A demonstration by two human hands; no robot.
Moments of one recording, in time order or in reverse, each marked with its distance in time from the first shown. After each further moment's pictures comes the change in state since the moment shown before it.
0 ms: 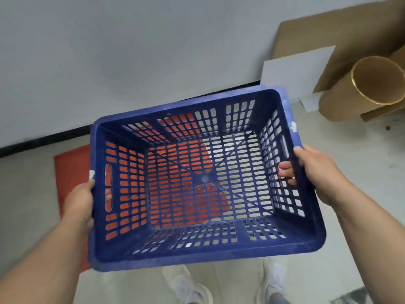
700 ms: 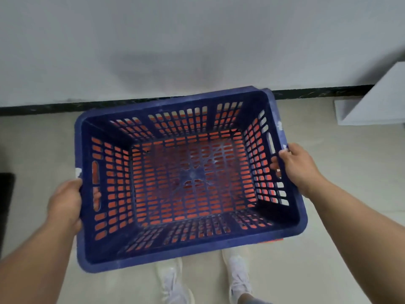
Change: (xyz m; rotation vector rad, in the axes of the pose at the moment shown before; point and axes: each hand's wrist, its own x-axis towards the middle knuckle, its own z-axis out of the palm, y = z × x) left_hand 0.184 -0.019 -0.114 -0.105 0.194 -0.062; right_hand 0.142 -0.007 0.279 -0.264 -0.131 -0.045
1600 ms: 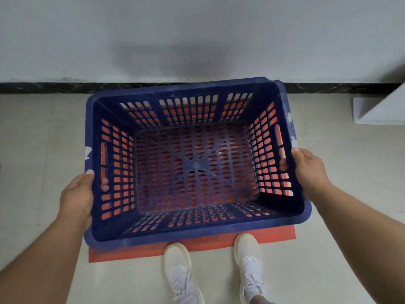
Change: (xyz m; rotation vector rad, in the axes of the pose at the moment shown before) left_hand 0.053 -0.024 -0.006 0.013 -0.023 -0.007; right_hand 0.006 0.016 0.068 0.018 0.173 0.057
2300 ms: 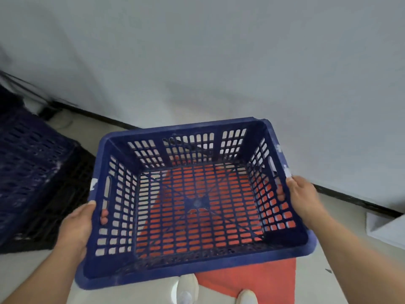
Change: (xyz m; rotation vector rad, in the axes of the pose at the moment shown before) left_hand -0.170 0.073 -0.234 -0.318 0.239 -0.003; right_hand -0.188 -0.219 -0.023 -0.241 -0.295 -0.425
